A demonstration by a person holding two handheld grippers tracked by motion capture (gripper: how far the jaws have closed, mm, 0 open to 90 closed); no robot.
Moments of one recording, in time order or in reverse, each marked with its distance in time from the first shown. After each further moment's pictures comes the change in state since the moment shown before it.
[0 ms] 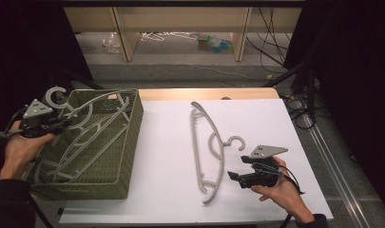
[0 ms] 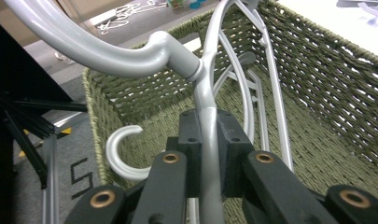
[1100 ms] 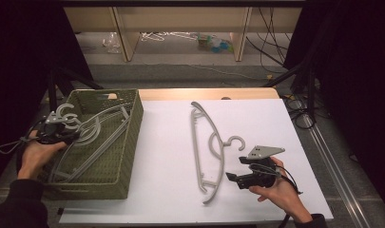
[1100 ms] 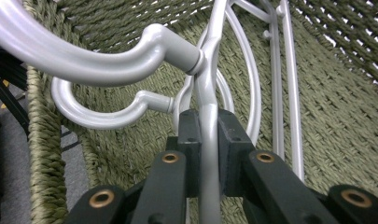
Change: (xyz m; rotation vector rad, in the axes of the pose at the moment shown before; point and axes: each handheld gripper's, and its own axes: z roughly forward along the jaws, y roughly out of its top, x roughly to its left) left arm -0.004 -0.031 0.042 0.211 -0.005 -0.022; right arm 0.003 0.001 0.004 0.017 0.009 -0.007
